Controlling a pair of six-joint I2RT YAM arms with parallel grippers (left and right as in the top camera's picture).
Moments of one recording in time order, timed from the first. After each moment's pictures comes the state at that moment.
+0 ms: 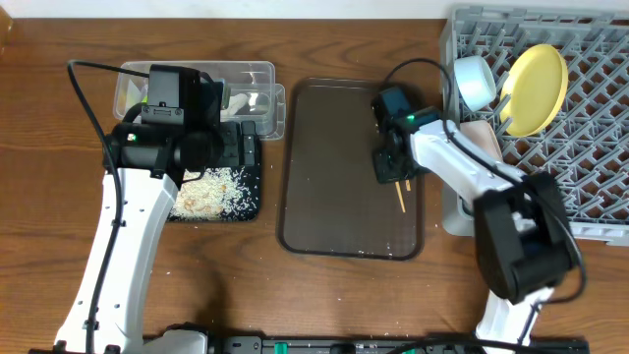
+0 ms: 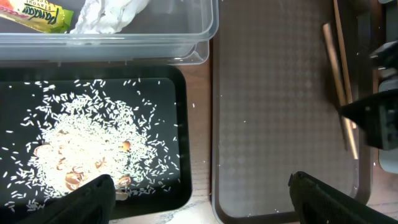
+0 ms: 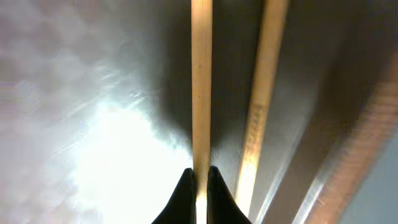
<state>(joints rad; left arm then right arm) -0.10 1.41 1.35 -1.02 0.20 -0.15 0.41 1.96 1.36 -0.83 0.07 0.26</state>
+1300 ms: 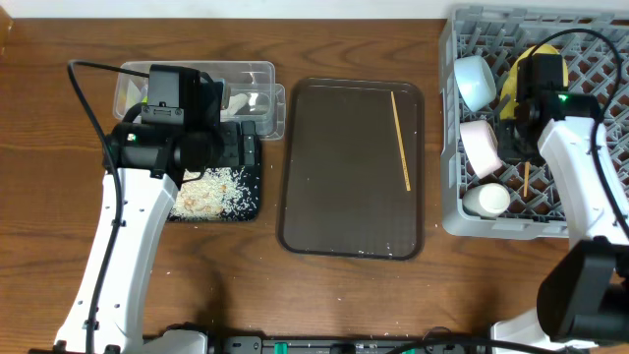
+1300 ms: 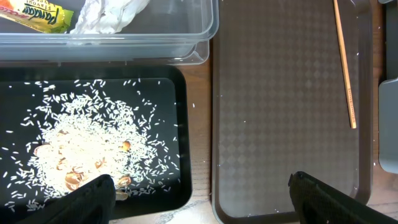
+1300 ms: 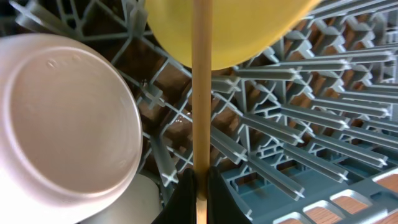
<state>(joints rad) -0.10 1.41 1.35 -1.02 0.20 -0.15 -0.06 1.72 1.40 -1.00 0.36 0.07</state>
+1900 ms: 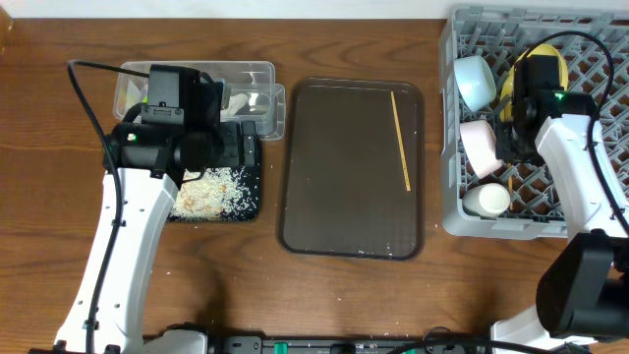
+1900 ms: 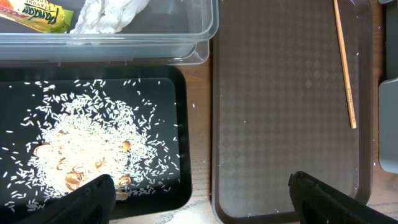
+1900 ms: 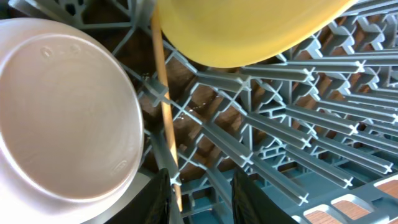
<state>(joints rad) -0.10 1.41 1.35 -1.02 0.20 -0.15 -0.06 1.73 1.40 -1.01 0.34 0.04</state>
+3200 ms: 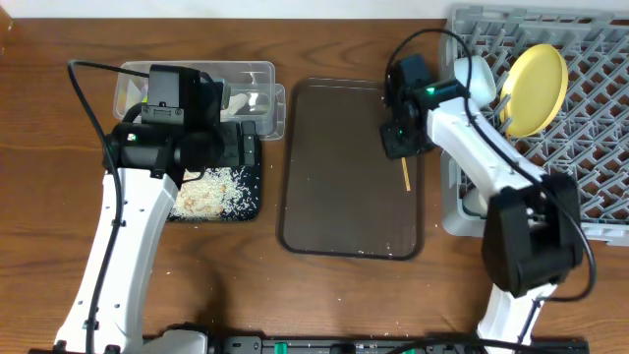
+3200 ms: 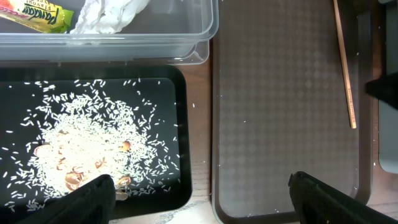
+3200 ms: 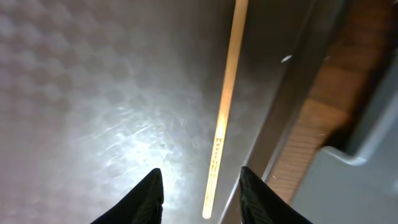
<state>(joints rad) -0.10 1.41 1.35 -1.02 0.20 -0.15 0.34 2.01 1.54 -0.93 0.03 0.13</state>
